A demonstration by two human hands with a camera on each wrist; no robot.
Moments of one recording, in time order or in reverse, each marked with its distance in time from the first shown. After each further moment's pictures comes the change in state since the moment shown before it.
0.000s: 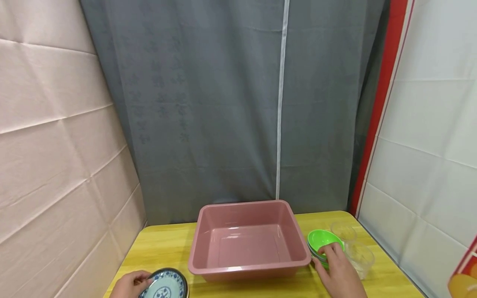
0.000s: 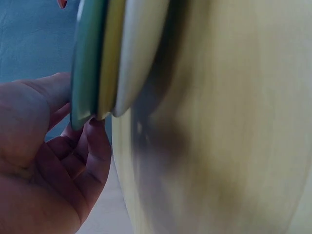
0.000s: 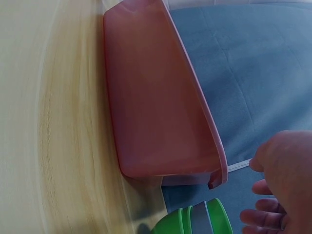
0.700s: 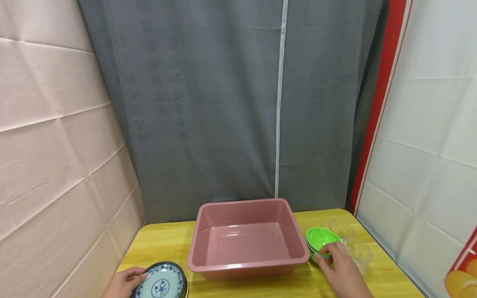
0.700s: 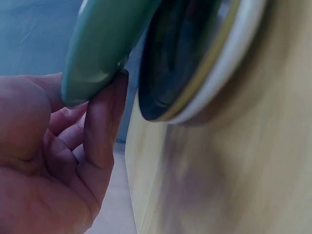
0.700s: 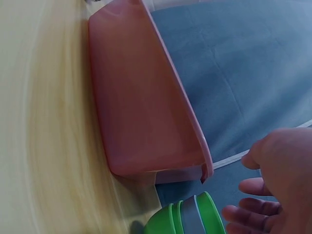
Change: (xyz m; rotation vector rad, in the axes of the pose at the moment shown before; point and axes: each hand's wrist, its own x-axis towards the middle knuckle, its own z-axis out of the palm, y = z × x) left_hand -0.010 0.001 -0.019 -0.232 0.025 -0.051; right_hand 0.004 0.010 -0.010 0.140 -0.107 0.113
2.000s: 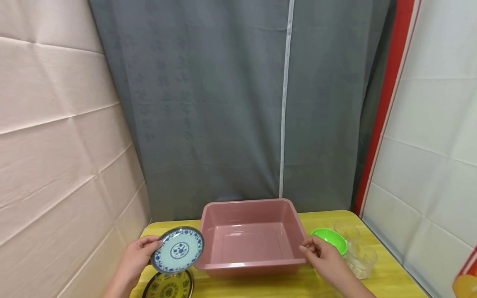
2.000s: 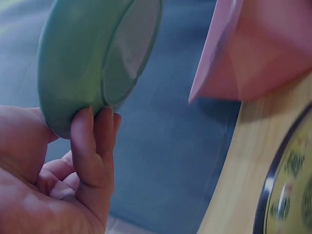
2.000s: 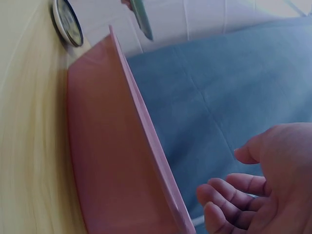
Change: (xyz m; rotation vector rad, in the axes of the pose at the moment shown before) left_hand -0.024 0.125 -0.005 -0.416 0.065 -0.010; right_hand 0.010 -0.056 -0.002 0.426 -0.156 0.036
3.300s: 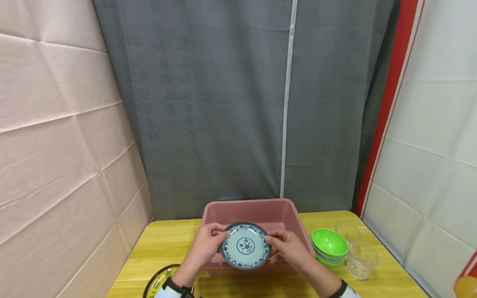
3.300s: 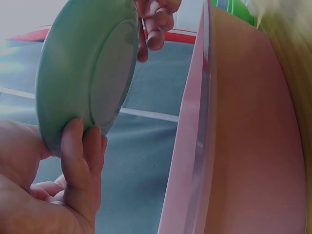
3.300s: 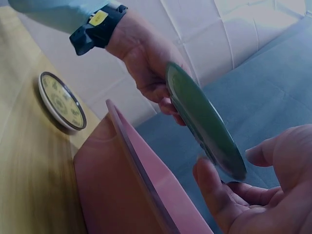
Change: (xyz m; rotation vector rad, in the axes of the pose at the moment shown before) left_hand -0.022 0.050 0.168 0.011 -0.274 0.241; right_hand 0.035 -0.039 0.067 0.472 -0.281 0.008
